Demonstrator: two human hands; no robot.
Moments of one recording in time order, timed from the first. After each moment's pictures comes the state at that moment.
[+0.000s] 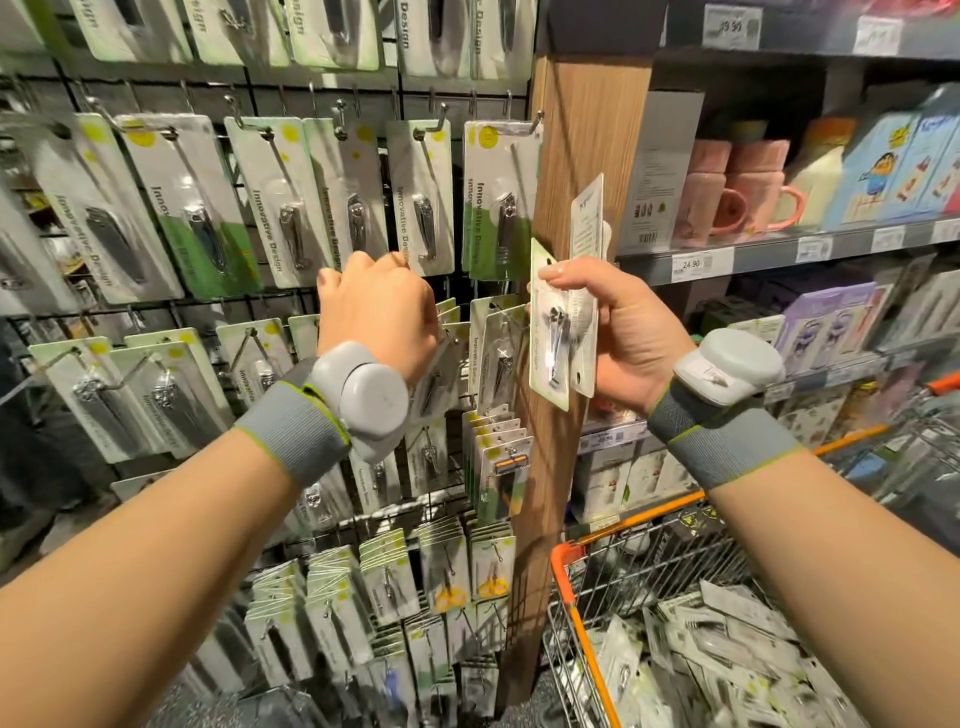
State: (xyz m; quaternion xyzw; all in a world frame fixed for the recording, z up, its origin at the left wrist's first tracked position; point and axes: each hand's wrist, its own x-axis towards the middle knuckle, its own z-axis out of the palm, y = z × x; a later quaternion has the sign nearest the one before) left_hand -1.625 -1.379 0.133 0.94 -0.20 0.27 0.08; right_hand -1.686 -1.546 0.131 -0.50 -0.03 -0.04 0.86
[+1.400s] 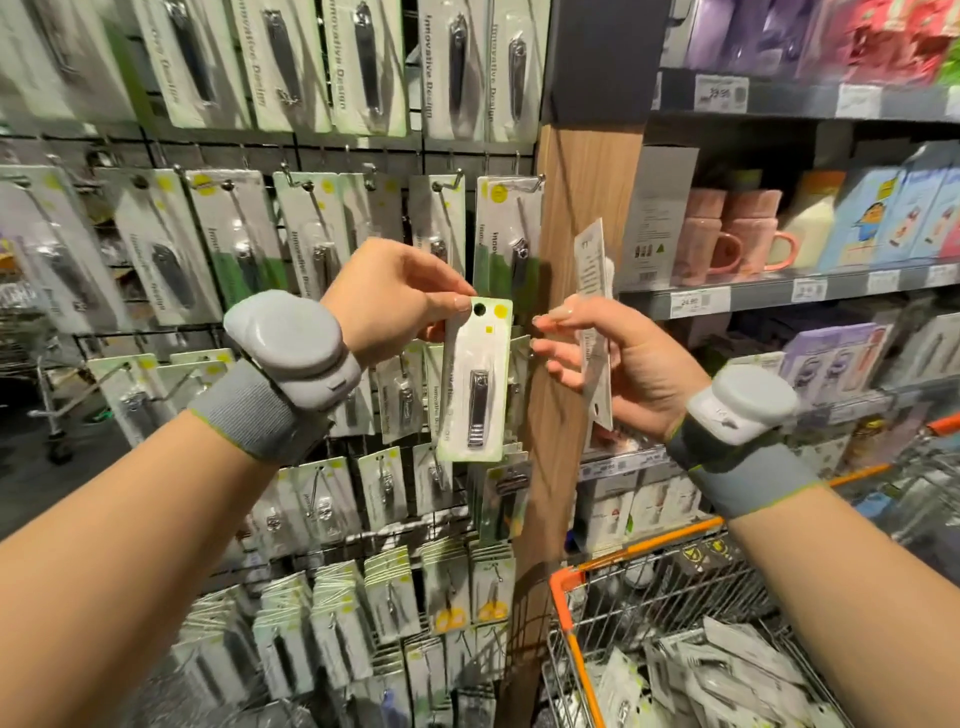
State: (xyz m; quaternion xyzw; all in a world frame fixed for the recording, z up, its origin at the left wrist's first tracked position) left_hand -1.649 -1.366 0.182 0.81 -0.25 0.04 0.52; right_hand -1.703 -1.554 0.140 -0.58 -0.03 -0.06 0.81
